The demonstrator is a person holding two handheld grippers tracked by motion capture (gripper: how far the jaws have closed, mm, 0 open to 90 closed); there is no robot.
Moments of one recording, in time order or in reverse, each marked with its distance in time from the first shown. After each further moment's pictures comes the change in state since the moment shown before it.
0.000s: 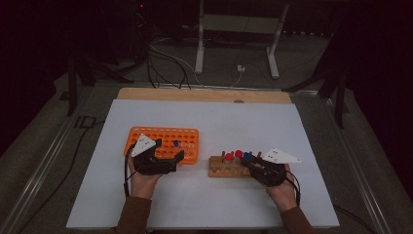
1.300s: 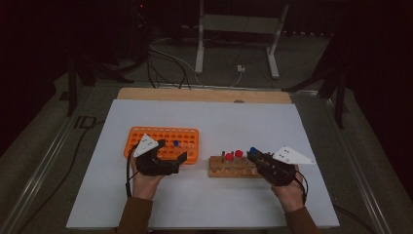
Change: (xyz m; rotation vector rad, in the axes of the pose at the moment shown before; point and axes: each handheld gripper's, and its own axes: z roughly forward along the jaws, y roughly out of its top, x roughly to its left) left arm -0.008 0.002 0.000 -0.001 -0.039 0.008; right arm 0.000 0.018 -0.028 -0.111 -0.022 -0.004
